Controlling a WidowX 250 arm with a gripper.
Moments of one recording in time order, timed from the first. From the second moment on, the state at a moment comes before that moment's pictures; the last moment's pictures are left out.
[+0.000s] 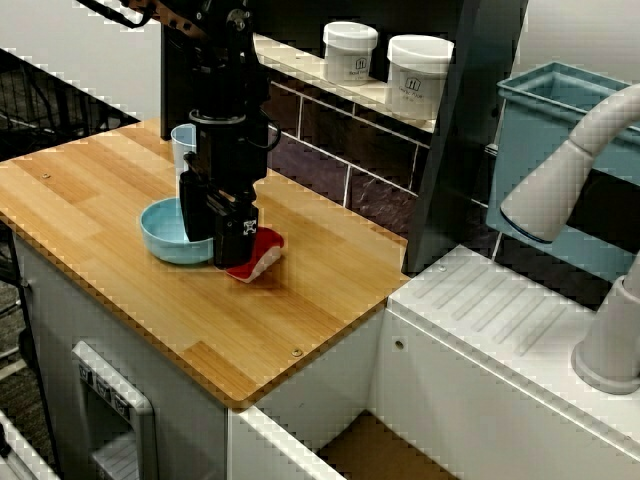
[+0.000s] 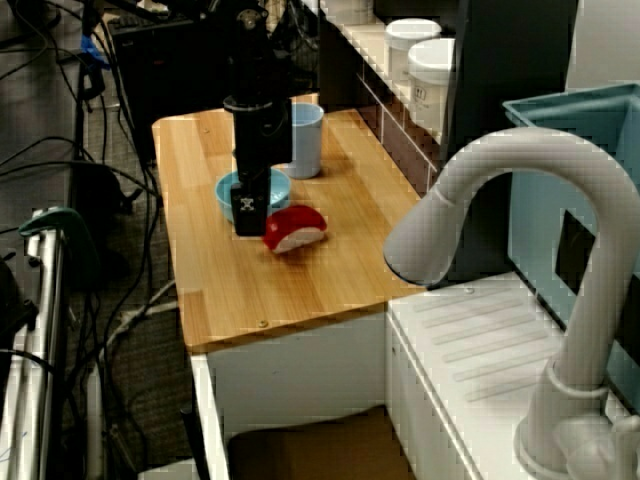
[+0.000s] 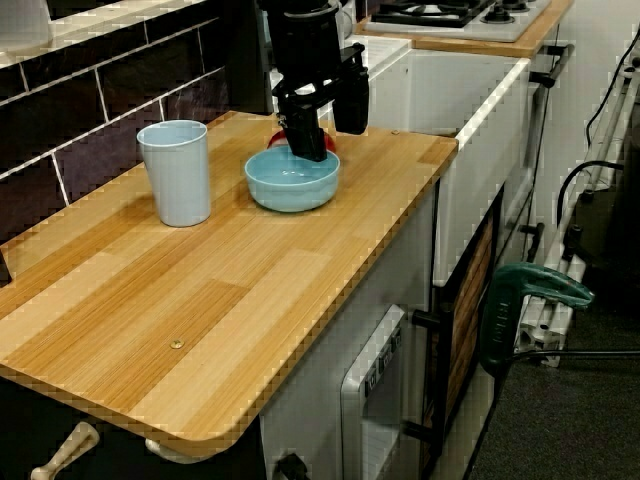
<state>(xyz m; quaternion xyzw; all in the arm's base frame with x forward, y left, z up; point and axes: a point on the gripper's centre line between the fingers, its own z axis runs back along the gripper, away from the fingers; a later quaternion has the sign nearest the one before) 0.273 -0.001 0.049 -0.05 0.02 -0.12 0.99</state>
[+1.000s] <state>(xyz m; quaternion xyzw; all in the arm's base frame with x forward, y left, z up) 0.270 -0.007 0.063 -0.05 0.01 -0.13 0.99</state>
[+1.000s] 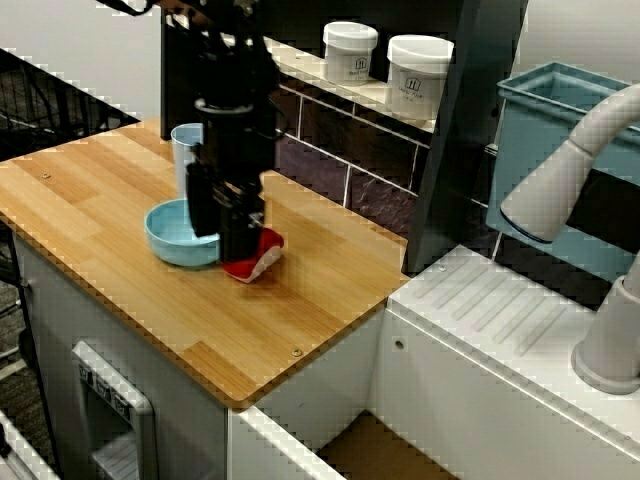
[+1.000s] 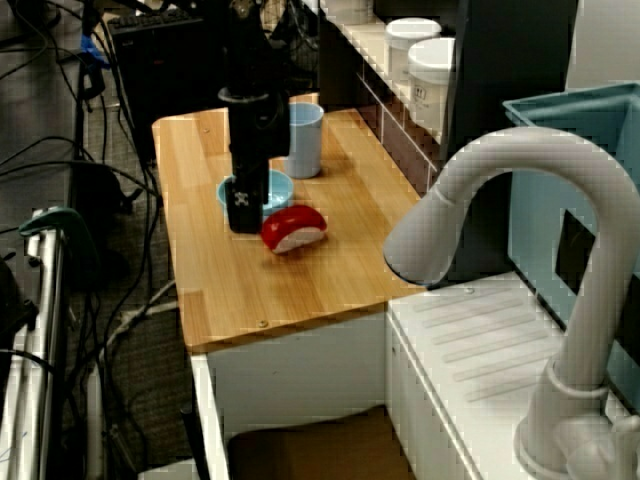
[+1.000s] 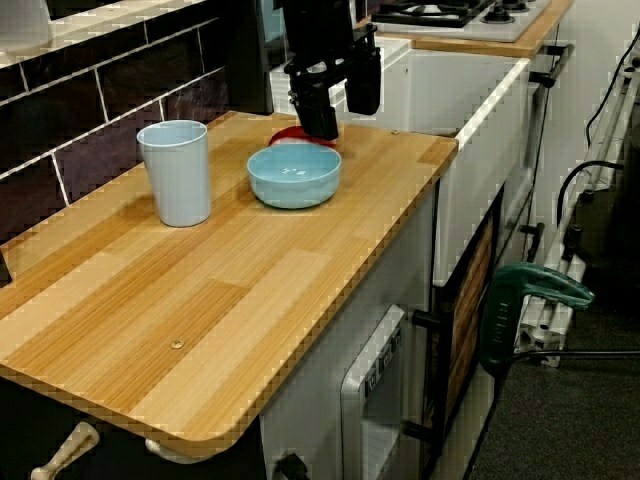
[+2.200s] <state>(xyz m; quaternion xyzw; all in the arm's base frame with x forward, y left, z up) 0.266 0.083 0.069 -0.05 -0.01 -0.07 1.00</state>
